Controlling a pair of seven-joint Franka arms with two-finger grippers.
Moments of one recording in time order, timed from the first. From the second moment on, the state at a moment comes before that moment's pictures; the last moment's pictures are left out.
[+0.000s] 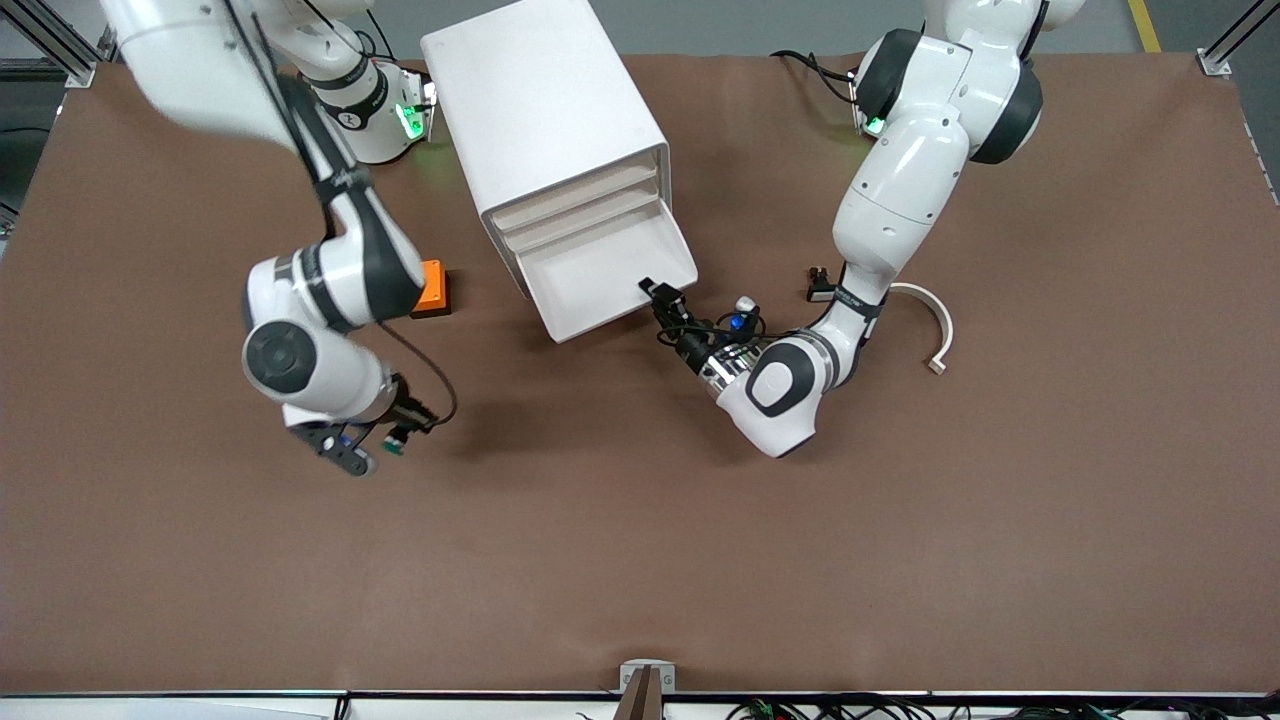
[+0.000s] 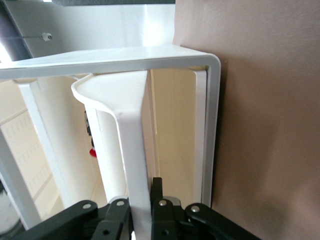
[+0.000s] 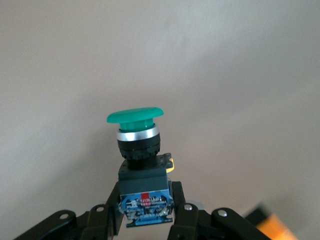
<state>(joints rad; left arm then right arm) -0.46 1.11 -0.06 -1.29 -1.18 1.40 -2.24 0.27 0.43 0.10 -1.73 0.01 2.05 0.97</state>
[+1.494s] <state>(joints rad) -0.40 1.10 -0.03 -1.17 -1.19 1.40 -1.62 0.82 0.41 0.10 -1.90 0.02 2.33 1.93</state>
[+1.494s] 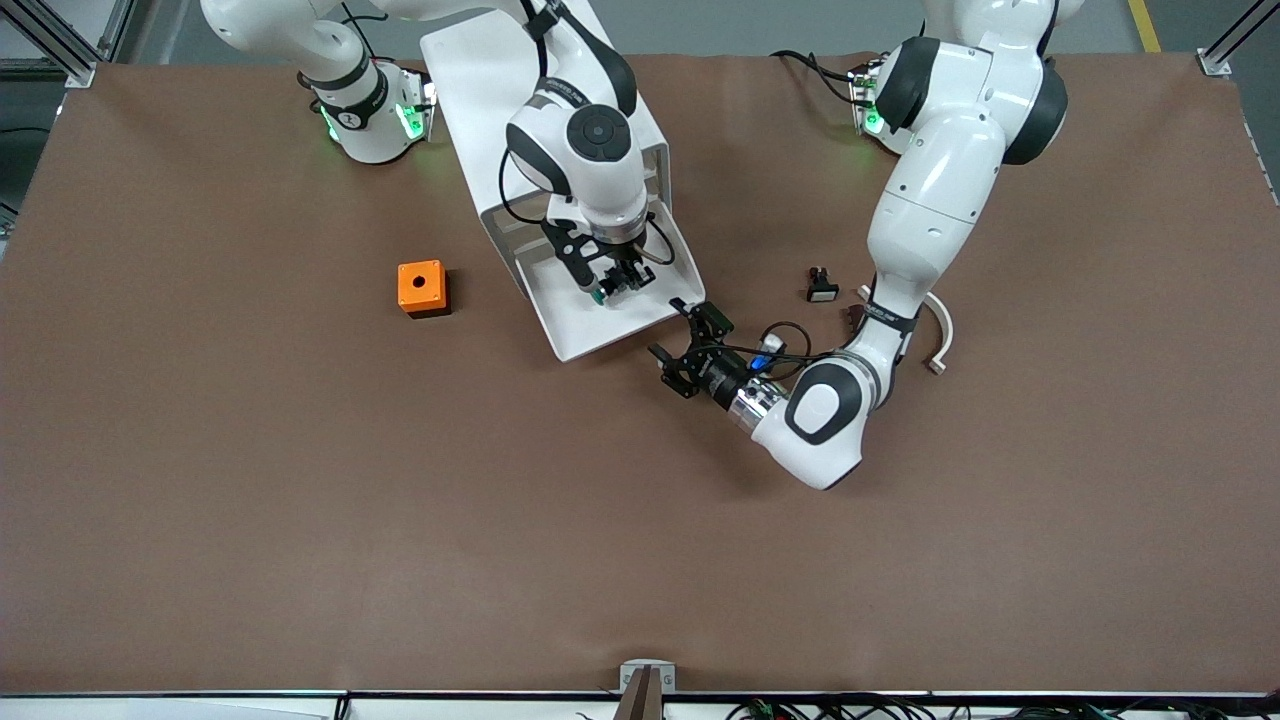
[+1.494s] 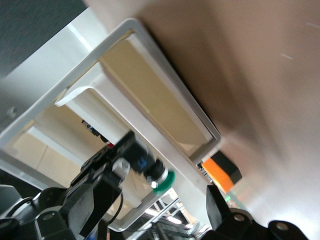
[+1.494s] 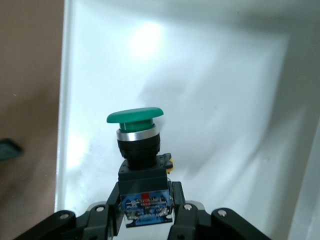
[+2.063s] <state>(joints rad) -0.44 0.99 0.17 -1.13 -1.17 1.45 -1.06 0.84 0.48 0.09 -1.84 0.02 2.35 1.98</state>
